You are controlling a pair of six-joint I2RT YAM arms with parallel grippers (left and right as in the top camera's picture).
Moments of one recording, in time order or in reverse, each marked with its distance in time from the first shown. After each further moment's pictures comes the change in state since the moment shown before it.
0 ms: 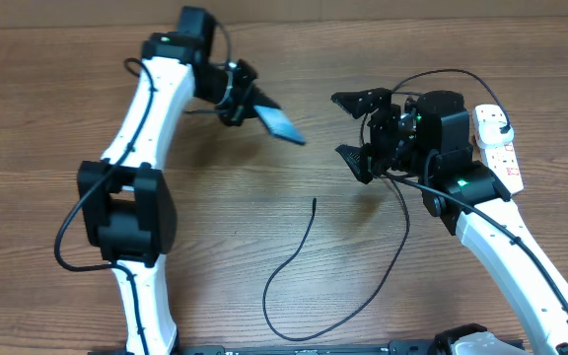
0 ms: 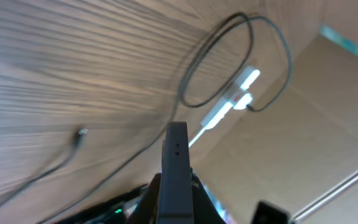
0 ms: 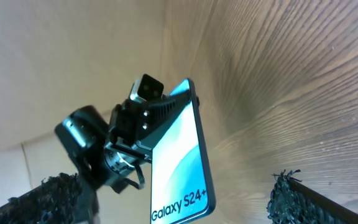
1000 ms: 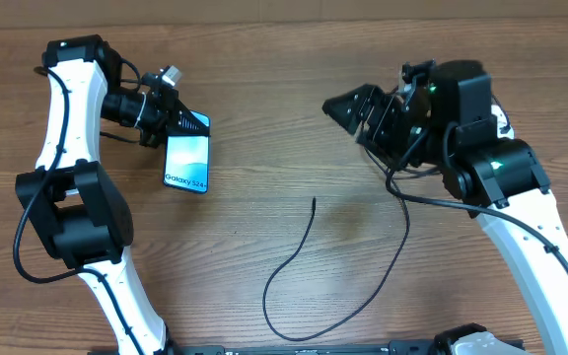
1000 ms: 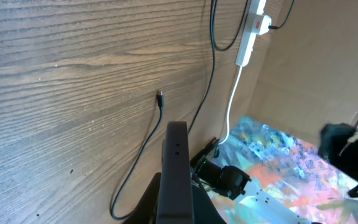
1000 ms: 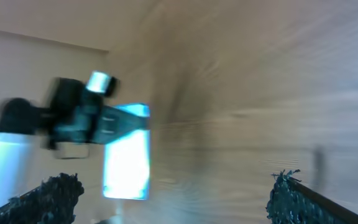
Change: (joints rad) left arm 0.307 0.000 0.002 -0.530 0.064 1.082; right arm 0.031 -0.002 0.356 -0.570 0.055 -0.677
